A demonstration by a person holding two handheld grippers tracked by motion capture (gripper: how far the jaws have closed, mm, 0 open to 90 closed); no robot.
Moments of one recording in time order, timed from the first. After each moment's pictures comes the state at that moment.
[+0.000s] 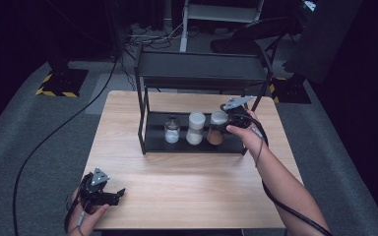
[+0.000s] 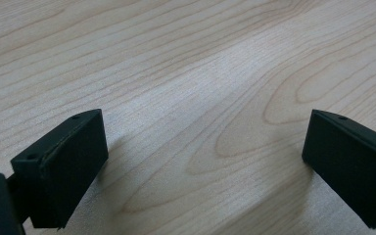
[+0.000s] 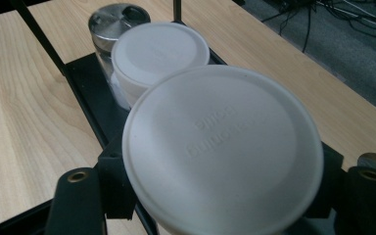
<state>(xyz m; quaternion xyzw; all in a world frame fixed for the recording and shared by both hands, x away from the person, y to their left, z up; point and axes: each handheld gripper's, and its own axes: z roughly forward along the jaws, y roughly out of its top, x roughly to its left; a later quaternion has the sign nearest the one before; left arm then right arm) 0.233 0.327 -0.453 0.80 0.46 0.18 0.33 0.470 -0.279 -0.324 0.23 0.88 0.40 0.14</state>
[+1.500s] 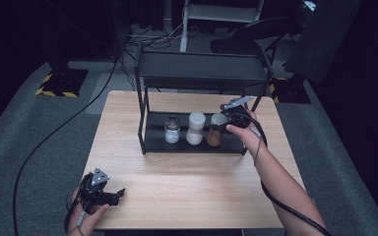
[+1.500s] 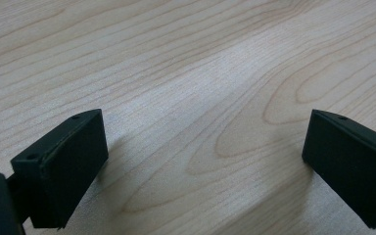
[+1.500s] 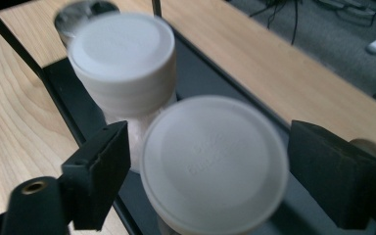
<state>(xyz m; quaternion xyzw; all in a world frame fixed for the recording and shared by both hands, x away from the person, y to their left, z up) 0.233 0.327 -0.453 0.80 0.46 0.18 0.33 0.474 -0.284 -0.331 0.26 0.87 0.40 0.14</state>
